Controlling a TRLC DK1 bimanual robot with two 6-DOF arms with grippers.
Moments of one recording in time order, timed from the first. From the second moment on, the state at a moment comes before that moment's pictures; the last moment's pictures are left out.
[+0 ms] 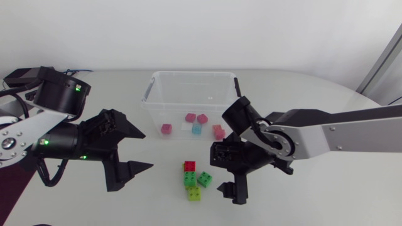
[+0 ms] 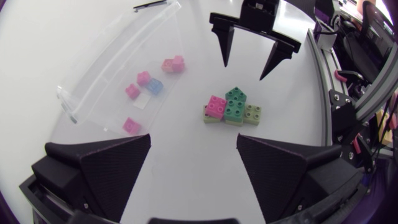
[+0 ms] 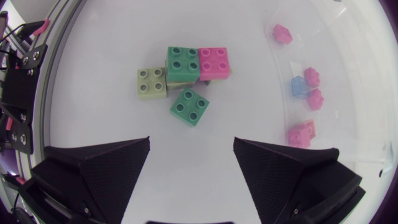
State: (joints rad) left arm -0.37 1.16 0.73 -0.49 0.38 0.77; right arm 0.68 1.63 0.85 -0.42 -0.17 -0.79
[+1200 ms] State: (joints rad) left arm -0.29 0.97 0.65 -0.69 0.36 0.87; right arm 0.78 1.93 1.13 -0.64 -0.18 -1.03
